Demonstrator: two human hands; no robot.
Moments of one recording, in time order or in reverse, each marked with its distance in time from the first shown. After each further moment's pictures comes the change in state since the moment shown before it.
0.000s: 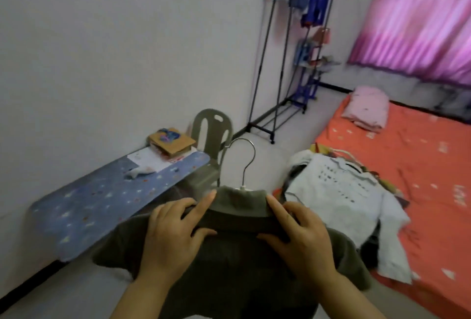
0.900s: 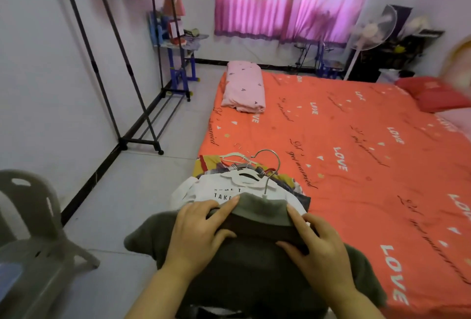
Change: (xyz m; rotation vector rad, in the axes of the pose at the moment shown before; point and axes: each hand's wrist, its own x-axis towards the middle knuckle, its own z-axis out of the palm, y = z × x) left_hand 0.367 0.232 0.404 -0.354 -0.193 0.573; right_hand 0.034 0.461 -0.004 -0.313 0.133 0.534
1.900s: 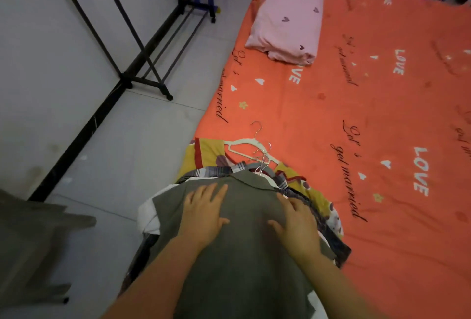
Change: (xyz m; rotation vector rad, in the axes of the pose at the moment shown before) left_hand 0.184 -0.156 0.305 0.145 -0.766 -0.564; right_hand 0.192 0.221 0.306 0.039 -0.762 0.367
